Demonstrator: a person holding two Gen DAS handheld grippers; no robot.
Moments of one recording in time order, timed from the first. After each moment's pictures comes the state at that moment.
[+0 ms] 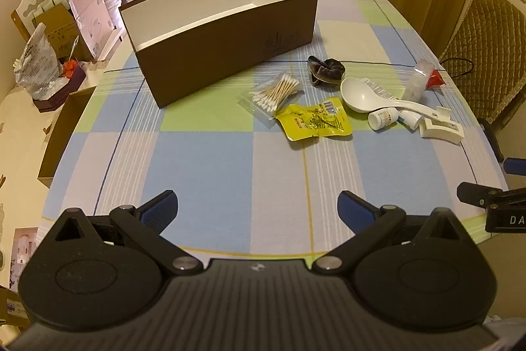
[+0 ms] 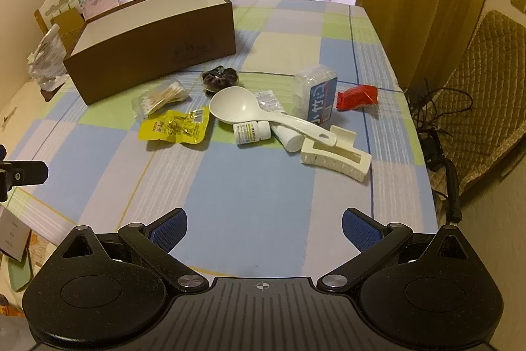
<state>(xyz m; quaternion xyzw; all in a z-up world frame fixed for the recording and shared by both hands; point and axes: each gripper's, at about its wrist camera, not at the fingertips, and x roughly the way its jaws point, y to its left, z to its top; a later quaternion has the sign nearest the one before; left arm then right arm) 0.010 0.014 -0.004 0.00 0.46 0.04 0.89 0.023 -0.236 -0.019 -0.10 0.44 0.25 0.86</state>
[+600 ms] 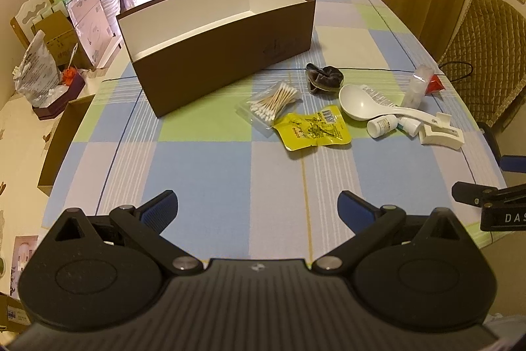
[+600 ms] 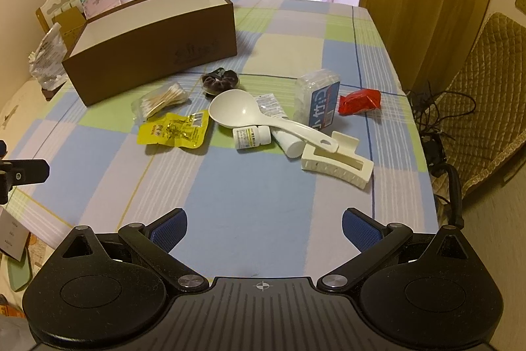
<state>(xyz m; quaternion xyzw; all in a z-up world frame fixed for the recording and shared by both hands) 0.018 0.010 -0.002 0.01 0.45 0.04 0.89 0.030 -0.234 -0.020 -0.10 0.44 0.25 0.86</state>
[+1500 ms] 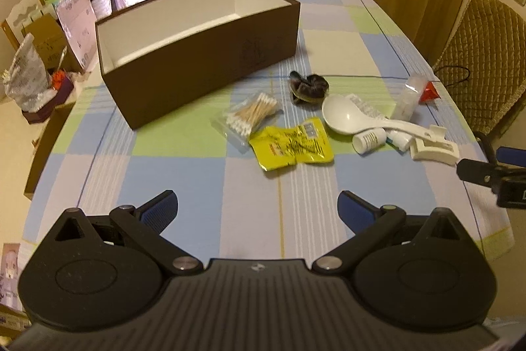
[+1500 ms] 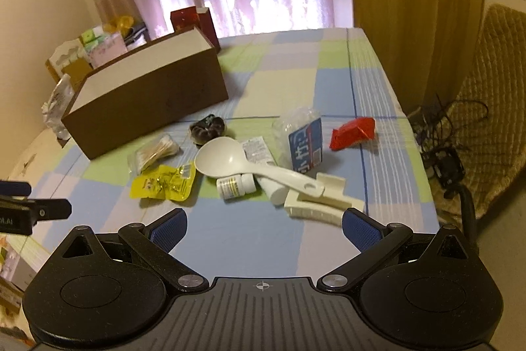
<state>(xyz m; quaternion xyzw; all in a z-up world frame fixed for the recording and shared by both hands) 0.050 -0.016 -0.011 0.01 0.45 0.04 0.89 0.082 -0.273 -0.018 -0.02 0.39 0.29 0.87</state>
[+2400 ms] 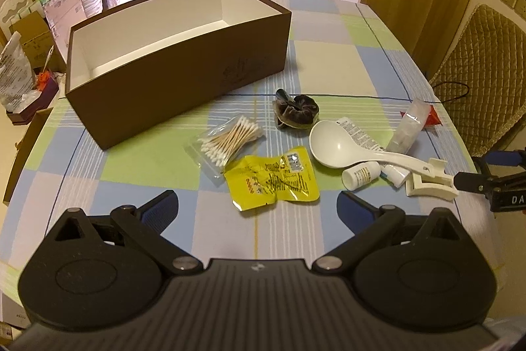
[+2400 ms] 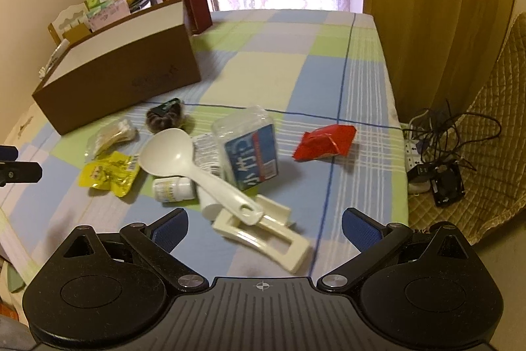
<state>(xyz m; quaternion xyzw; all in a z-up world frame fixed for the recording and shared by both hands) 0.103 -0.027 -0.023 -0.02 0.44 0.02 0.90 0.170 -0.296 -0.050 -0.08 0.42 0.32 0.84</state>
